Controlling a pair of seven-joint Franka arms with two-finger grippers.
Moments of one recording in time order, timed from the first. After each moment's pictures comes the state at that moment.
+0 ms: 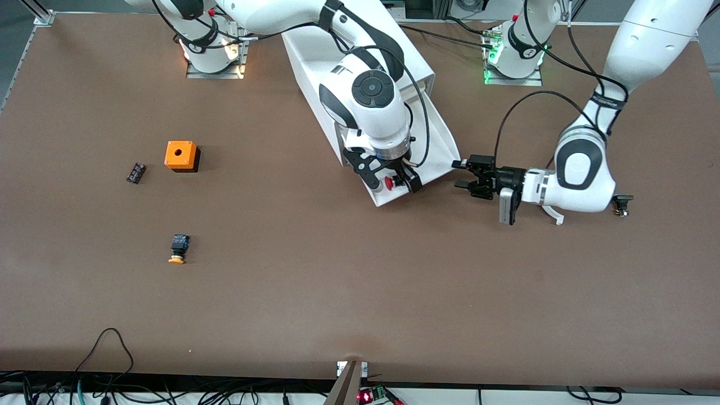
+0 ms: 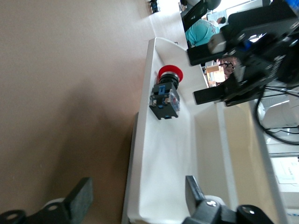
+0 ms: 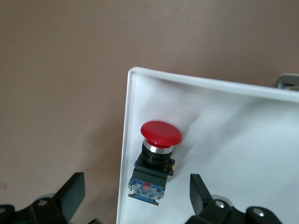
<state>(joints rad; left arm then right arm) 0.31 0.52 -0.38 -1.97 -0.94 1.79 1.02 0.83 0.85 0.04 -1.03 0.08 2.09 1.79</state>
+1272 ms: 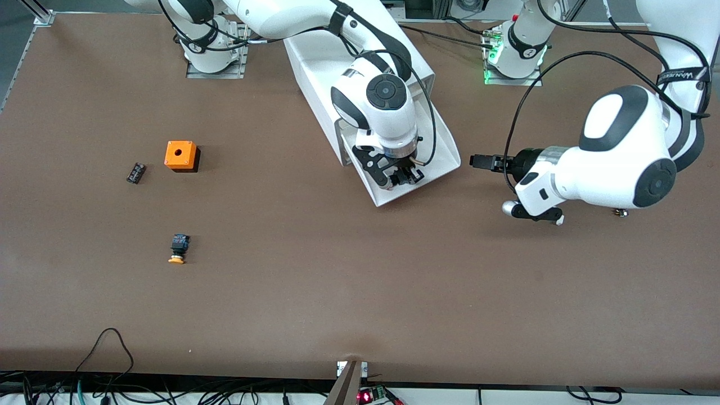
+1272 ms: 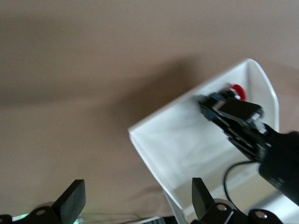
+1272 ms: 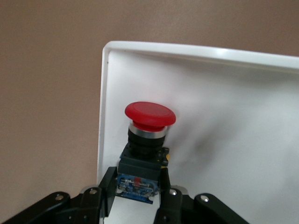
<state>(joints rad) 0.31 0.45 -0.67 -1.47 -0.13 1.51 -0.33 0.86 0.88 0.03 -1.01 0.08 2.05 1.81</state>
